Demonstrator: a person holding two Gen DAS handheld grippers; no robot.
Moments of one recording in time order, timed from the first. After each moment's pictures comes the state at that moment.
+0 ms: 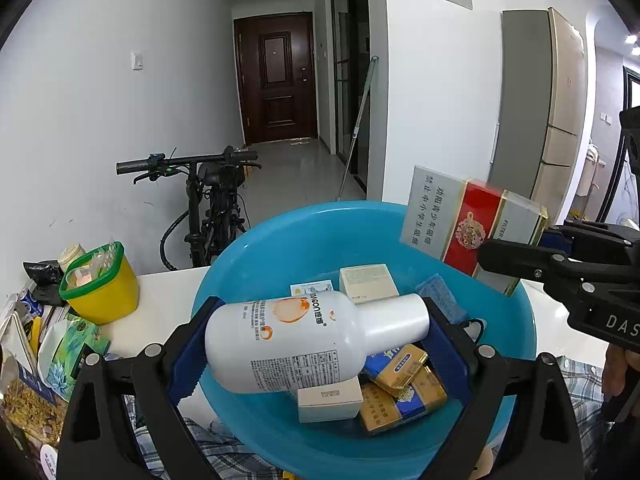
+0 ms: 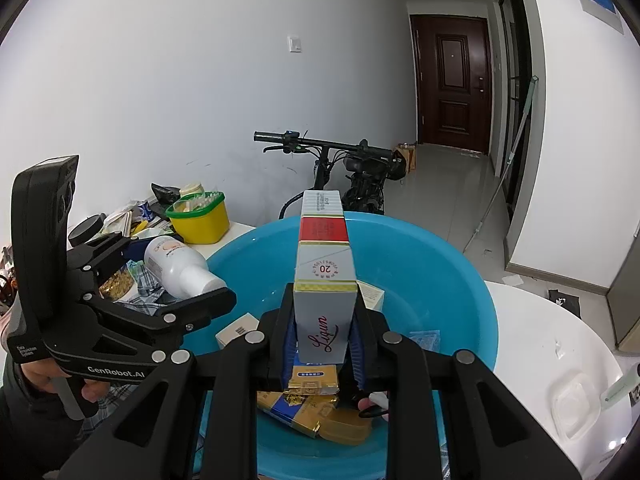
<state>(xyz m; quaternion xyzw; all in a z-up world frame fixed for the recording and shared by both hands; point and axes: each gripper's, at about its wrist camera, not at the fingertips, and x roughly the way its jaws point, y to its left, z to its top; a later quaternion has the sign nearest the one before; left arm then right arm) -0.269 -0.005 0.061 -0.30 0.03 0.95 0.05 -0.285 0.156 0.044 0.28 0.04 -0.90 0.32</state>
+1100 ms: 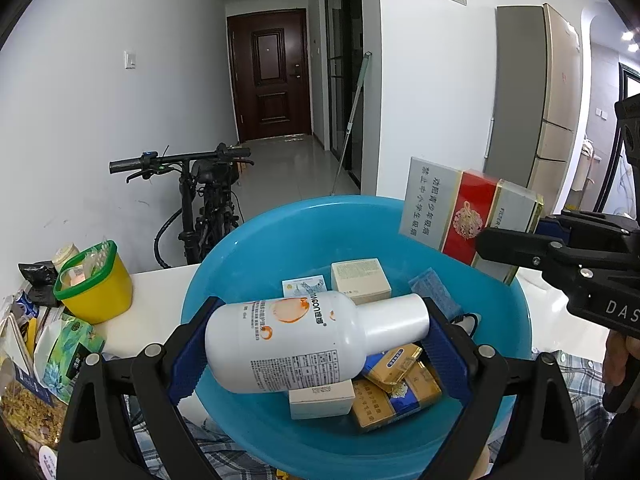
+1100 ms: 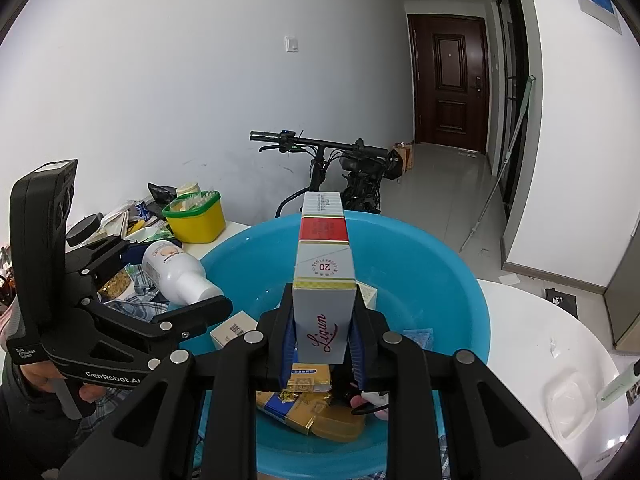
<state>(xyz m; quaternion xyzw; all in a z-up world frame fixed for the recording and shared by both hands) -0.268 0.000 0.057 -0.31 0.03 0.95 0.06 -0.285 0.159 0.047 0.28 0.04 -0.91 0.31</state>
